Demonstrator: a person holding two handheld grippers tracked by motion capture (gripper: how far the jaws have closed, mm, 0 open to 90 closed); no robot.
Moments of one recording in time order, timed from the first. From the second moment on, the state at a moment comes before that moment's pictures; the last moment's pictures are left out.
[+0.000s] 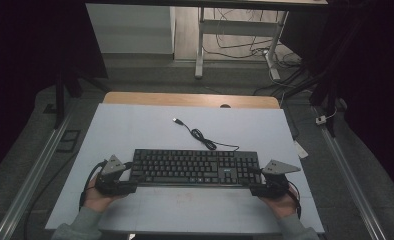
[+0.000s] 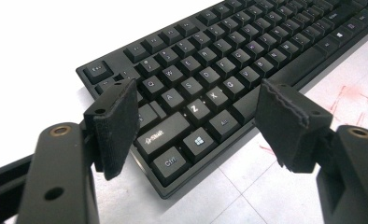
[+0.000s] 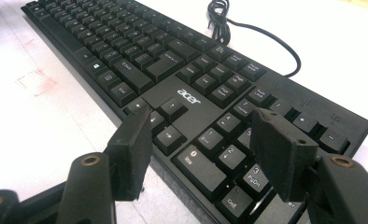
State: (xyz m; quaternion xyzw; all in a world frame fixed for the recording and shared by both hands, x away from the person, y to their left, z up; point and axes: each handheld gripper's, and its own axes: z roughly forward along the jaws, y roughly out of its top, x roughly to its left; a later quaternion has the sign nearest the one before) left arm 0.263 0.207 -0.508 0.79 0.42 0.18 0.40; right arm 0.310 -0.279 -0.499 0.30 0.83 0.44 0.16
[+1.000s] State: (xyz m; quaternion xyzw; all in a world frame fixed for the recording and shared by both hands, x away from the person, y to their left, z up) left arm 0.268 0.204 -0.507 0.79 0.43 0.17 0.40; right arm 0.319 -0.246 -0.486 0.29 0.82 0.47 0.15
